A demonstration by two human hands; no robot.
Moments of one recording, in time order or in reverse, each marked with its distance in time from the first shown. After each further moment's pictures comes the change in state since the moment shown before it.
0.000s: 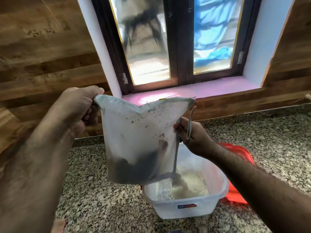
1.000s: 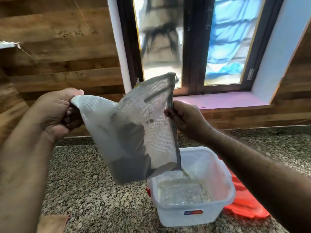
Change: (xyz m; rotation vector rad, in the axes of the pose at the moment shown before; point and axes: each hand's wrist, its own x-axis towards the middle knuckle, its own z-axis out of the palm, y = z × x) left_hand 0.027 -0.032 -0.129 -0.223 -0.054 -0.101; right_hand 0.073 -0.075 0.015 -0.142 0.024 -0.268
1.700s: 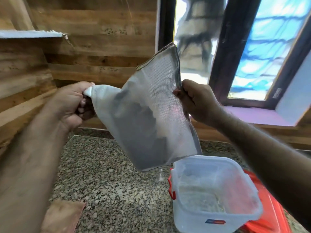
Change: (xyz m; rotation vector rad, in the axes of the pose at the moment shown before) left_hand -0.019 0.004 -0.077 -0.135 0.091 0.133; right_hand 0.093 -0.082 0.040 -0.168 0.042 -0.185
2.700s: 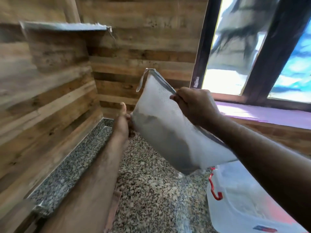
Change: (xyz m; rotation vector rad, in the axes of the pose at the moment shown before) left_hand 0.040 -0.127 -0.080 -0.036 0.274 -0.107; right_hand 0.035 -0.083 0.139 -0.182 -0.025 -0.084
